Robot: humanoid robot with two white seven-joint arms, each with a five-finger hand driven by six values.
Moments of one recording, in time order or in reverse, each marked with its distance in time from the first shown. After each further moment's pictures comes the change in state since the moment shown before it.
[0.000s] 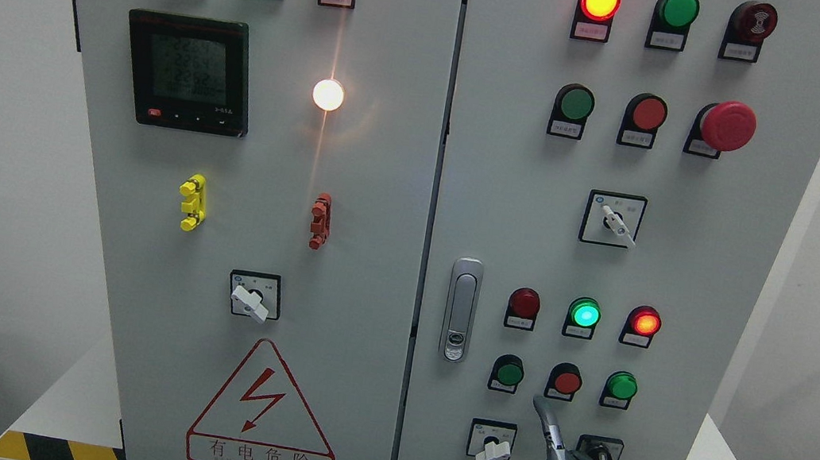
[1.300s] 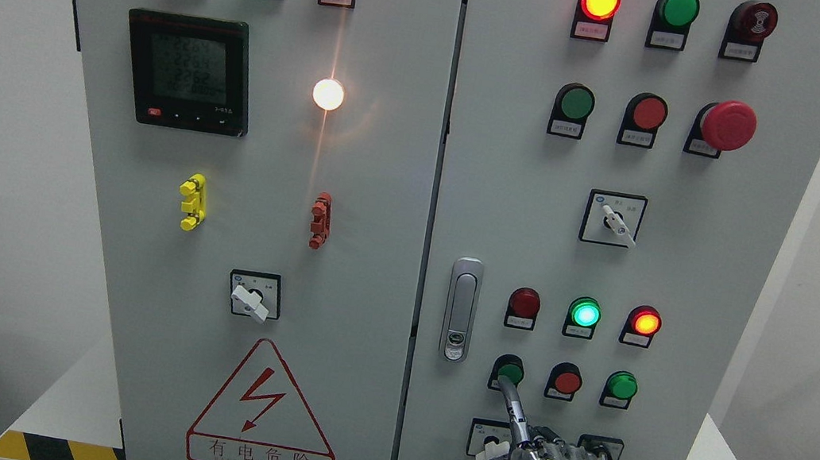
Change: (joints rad) left arm 0.000 0.000 0.000 0.000 0.000 0.000 0.000; right arm -0.105 0.002 0.042 0.141 0.036 0.057 -0.001
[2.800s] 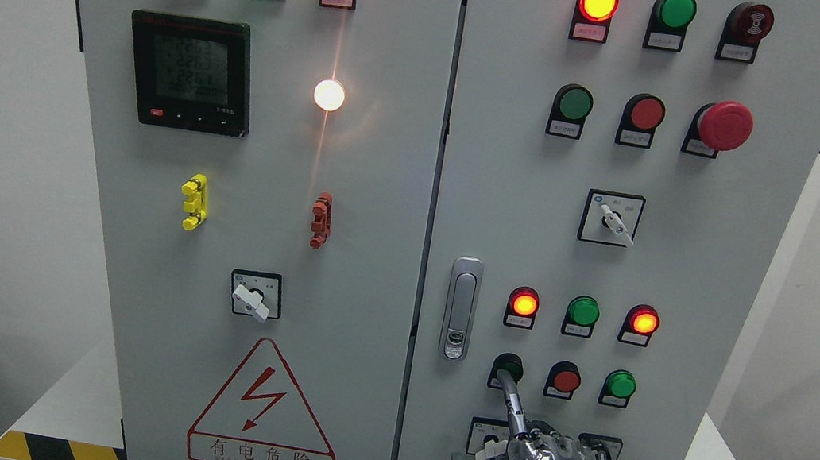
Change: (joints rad) left arm 0.000 0.000 0.000 0.000 0.000 0.000 0.000; right arm -0.023 0.002 0.008 0.027 -0.009 0.035 0.014
